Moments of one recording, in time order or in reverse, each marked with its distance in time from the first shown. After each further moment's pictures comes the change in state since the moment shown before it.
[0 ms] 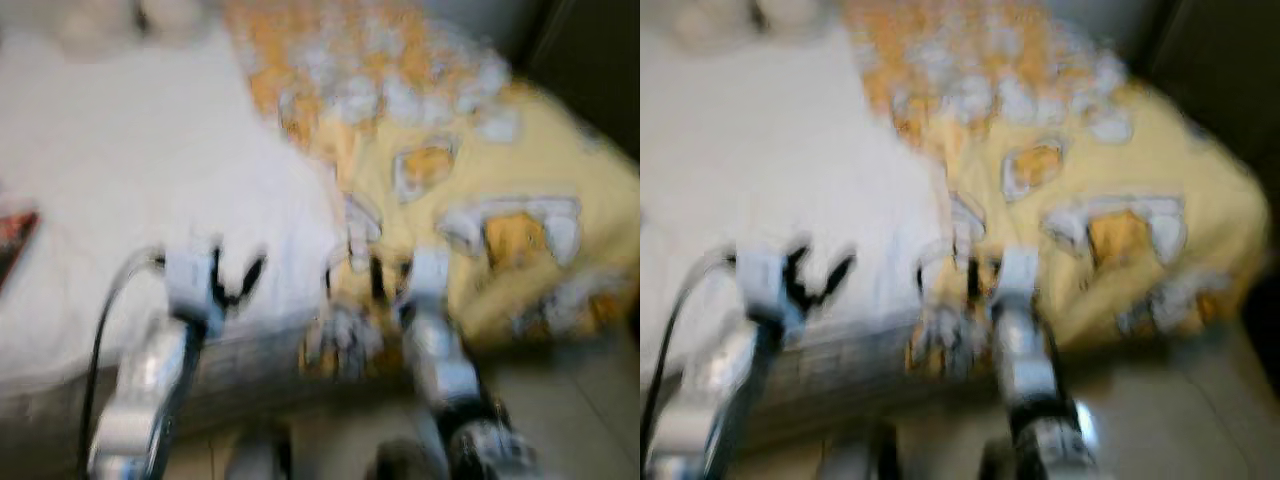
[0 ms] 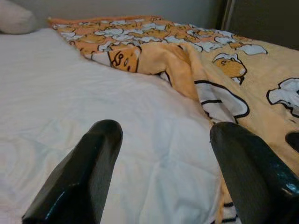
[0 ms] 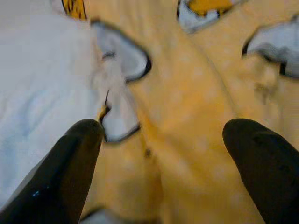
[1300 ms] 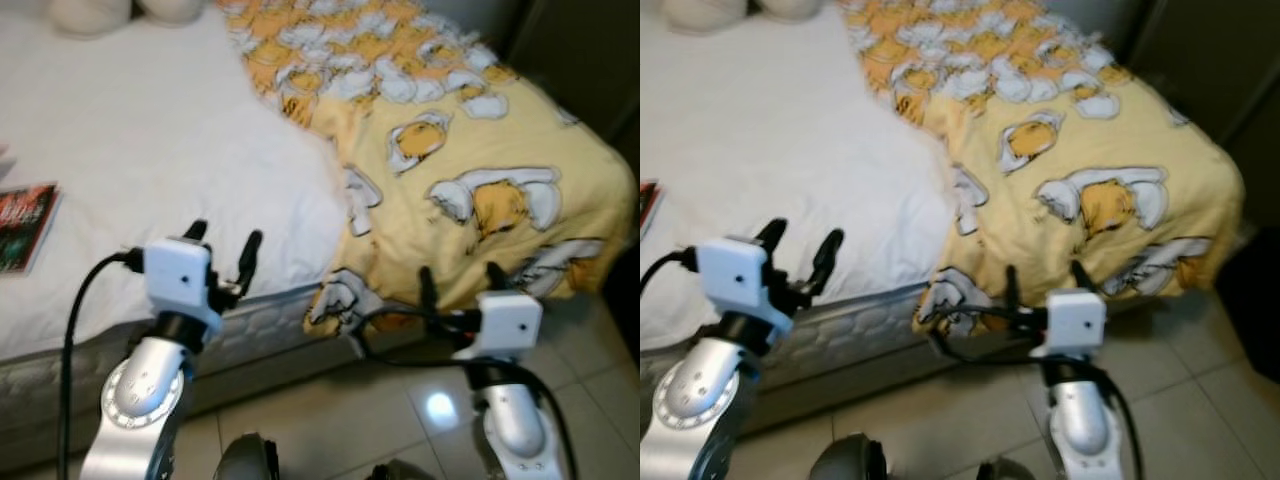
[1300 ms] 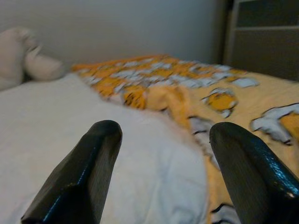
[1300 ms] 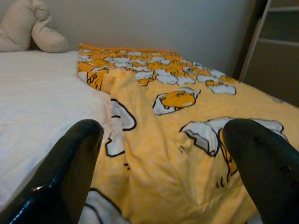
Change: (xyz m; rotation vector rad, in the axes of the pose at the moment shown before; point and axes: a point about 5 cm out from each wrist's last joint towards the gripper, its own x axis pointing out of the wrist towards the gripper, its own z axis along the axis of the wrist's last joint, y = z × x) left arm -0.024 -0.031 0.053 0.093 -0.173 0.071; right arm -0.121 -0.023 0.048 -0.241 -0.394 0.017
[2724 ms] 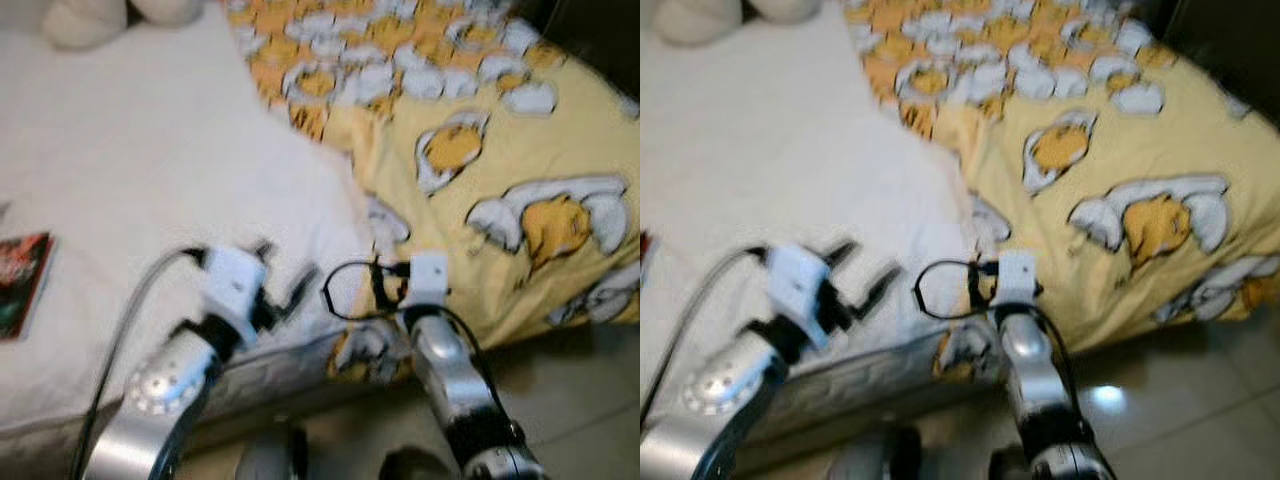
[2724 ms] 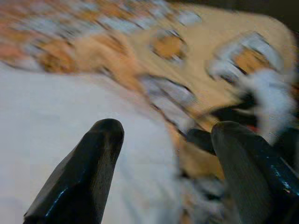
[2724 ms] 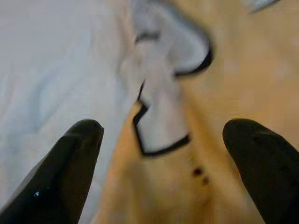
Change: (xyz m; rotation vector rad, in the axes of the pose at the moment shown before) left arm -0.003 -0.032 -0.015 -0.037 0.166 -0.426; right arm 0.089 0.029 -0.079 0.110 0.364 0.037
